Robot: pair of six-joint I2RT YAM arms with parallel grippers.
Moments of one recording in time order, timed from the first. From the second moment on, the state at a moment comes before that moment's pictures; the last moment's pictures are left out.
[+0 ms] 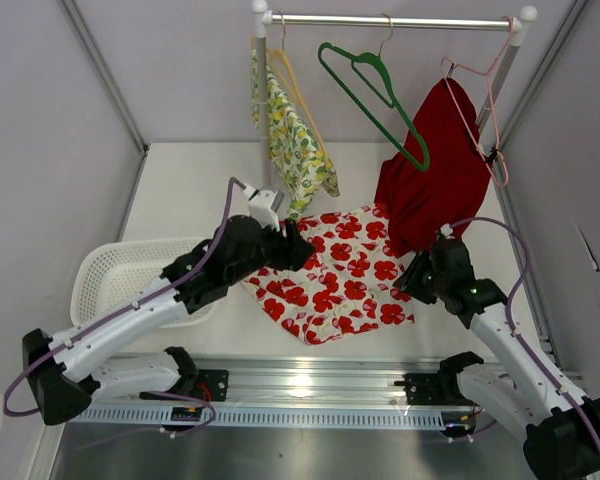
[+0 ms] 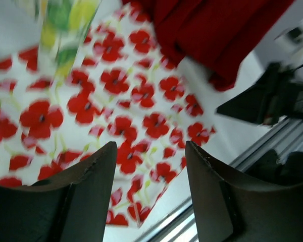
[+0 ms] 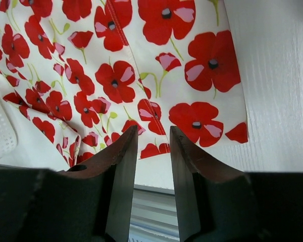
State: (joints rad) left arm -0.86 1.03 0.91 -0.30 -0.14 -0.55; right arm 0.33 0.85 0.61 -0.60 -0.06 0.74
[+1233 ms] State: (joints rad) left arm -0.96 2.13 2.39 -0.08 -0.91 -0.11; right arm 0.19 0.87 1.04 -0.64 -0.09 0.61
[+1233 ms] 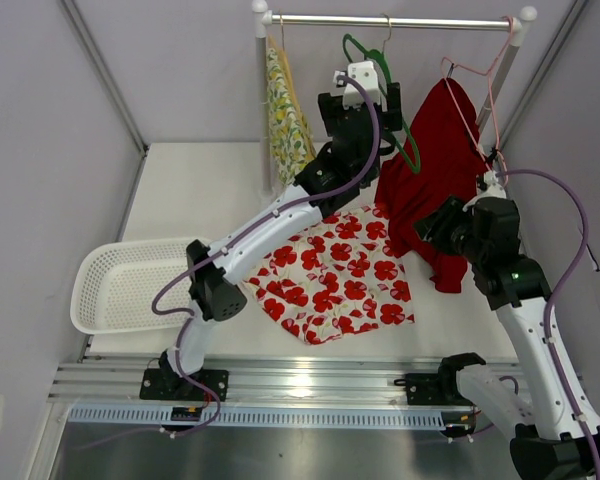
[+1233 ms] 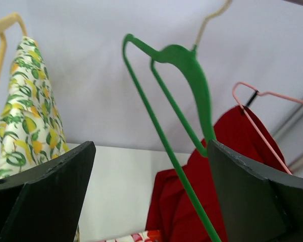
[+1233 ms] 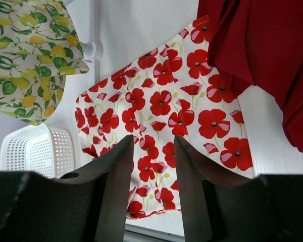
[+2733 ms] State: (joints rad) left arm -0.87 2.18 2.40 -0.10 -0.70 -0.13; right arm 0.19 0.85 1.02 -0.65 -0.13 0.58
